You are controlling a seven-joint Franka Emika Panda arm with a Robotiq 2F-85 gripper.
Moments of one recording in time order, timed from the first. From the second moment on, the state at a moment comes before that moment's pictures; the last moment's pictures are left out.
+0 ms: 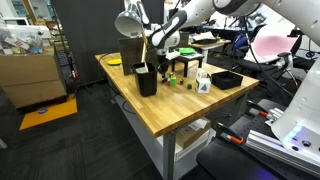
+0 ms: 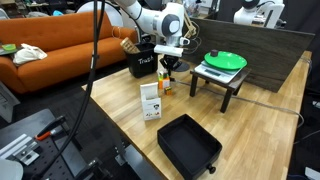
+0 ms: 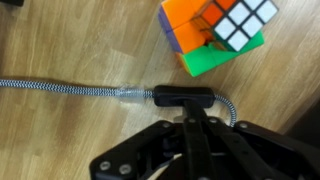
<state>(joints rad) -0.03 1.04 0.09 -1.19 -0.09 2.16 -0.30</state>
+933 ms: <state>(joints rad) -0.03 1.05 0.09 -1.19 -0.09 2.15 -0.30</state>
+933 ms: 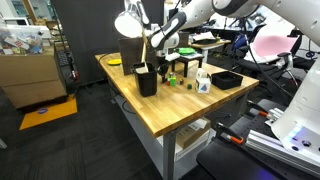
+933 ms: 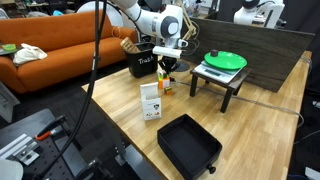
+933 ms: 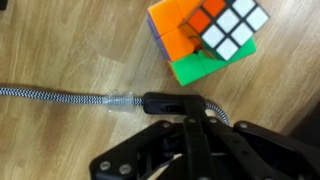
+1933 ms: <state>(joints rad) -0.03 0.80 0.08 -1.40 -0.09 2.33 -0.30</state>
